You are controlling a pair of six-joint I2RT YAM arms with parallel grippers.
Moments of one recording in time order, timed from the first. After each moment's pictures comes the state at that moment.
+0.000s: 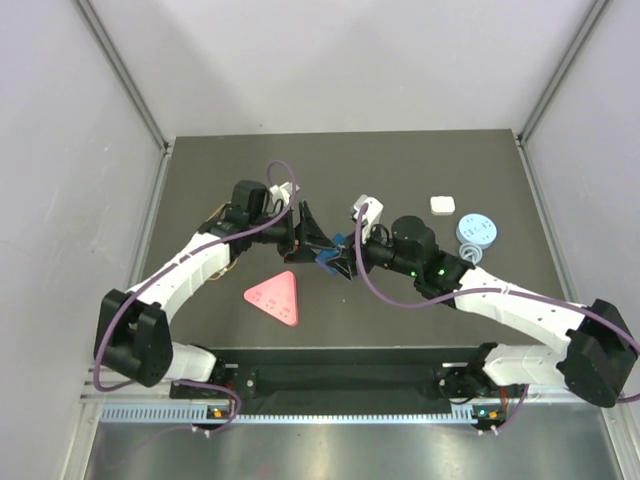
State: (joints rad) left arm -0.40 1.37 0.99 -0.32 0.85 -0.78; right arm 0.85 1.19 0.78 0.15 -0.21 0.09
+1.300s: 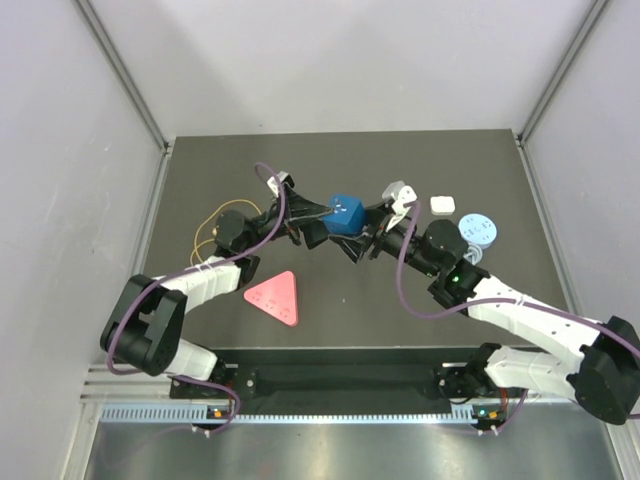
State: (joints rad) left arm -0.43 1.43 0.65 1.20 0.87 -1.99; right arm 0.79 1.08 0.69 0.52 -0.21 0.17
